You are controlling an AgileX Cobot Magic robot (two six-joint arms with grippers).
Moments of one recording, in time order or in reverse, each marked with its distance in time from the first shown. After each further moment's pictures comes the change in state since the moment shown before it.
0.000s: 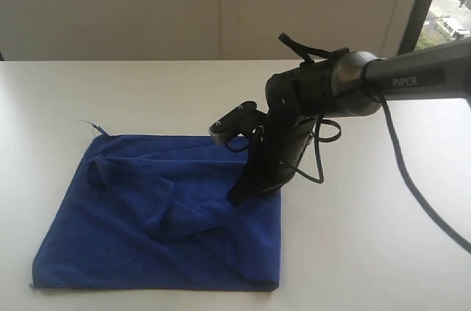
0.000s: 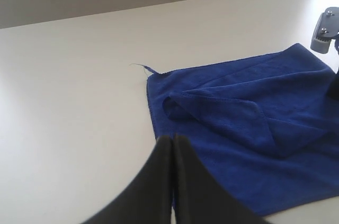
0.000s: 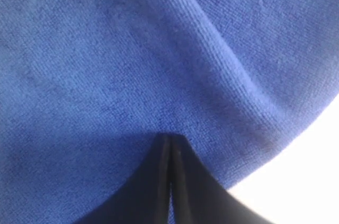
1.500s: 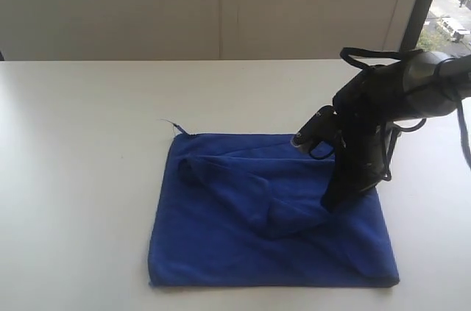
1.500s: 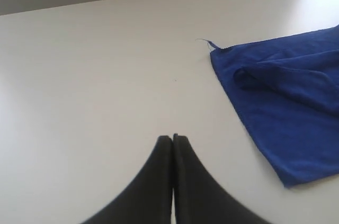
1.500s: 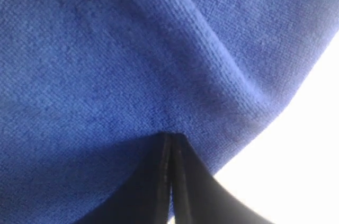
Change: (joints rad) left arm 0.000 0.014 -0.038 -0.012 0.079 0.000; right arm -0.187 -0.070 0.194 -0.454 0.062 0.204
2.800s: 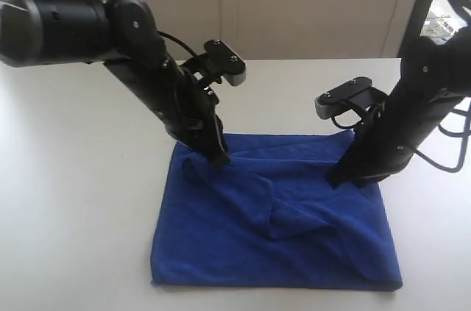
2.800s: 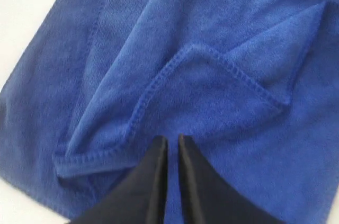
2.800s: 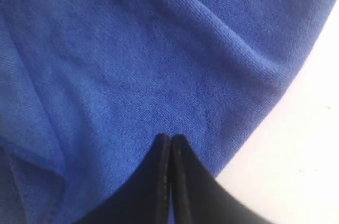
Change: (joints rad) left arm -0.515 1.597 -1.002 -0.100 0.081 0.458; right arm -0.116 -0.255 0.093 0.495 -0.043 -0.300
